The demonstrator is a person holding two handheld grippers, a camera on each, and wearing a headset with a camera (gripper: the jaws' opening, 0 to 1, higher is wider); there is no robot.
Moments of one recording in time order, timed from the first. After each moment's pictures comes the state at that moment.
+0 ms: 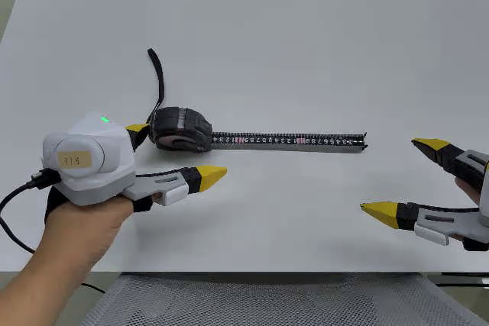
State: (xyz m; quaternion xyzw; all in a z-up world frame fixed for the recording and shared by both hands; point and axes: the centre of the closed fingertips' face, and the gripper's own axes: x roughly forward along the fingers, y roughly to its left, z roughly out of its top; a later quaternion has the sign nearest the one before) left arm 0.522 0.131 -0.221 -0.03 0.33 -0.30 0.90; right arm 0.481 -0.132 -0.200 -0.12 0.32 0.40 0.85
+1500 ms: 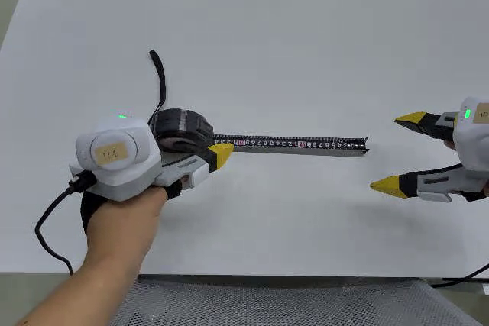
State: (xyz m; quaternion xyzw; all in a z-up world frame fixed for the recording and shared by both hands) left arm 0.547 0.134 -0.230 -0.08 0.33 -0.17 0.93; right arm 0.521 -0.139 -0.224 -0.26 0.36 0.49 0.75
